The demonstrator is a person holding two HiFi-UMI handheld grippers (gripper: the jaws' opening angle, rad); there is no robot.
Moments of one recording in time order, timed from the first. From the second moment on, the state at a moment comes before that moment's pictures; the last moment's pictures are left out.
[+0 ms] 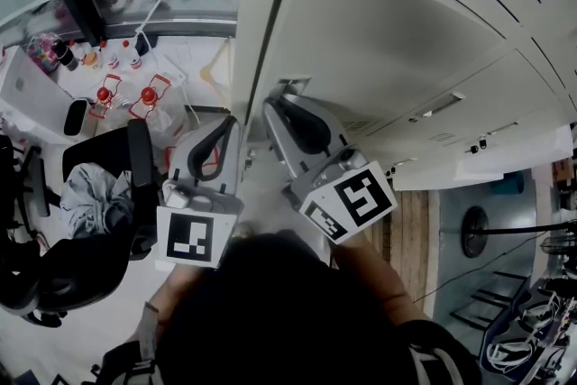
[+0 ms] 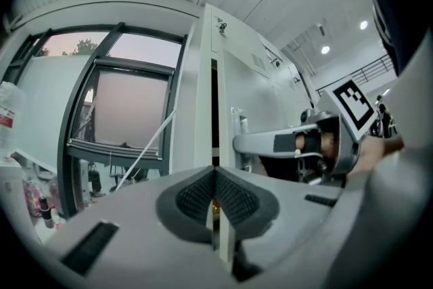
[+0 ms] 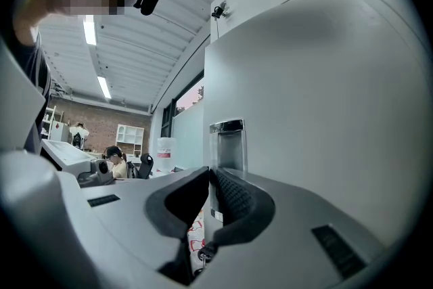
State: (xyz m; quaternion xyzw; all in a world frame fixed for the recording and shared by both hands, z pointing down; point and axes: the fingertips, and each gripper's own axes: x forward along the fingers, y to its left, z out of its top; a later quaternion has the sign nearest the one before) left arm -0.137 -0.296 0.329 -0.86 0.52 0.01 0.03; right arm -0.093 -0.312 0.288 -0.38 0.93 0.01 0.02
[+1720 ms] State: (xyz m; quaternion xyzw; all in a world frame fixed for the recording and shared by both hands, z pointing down) left arm -0.150 -0.303 0.330 -0.85 0.53 0.00 0.02; right arm -0.091 -0.346 0.288 -0.44 0.90 0.01 0.02
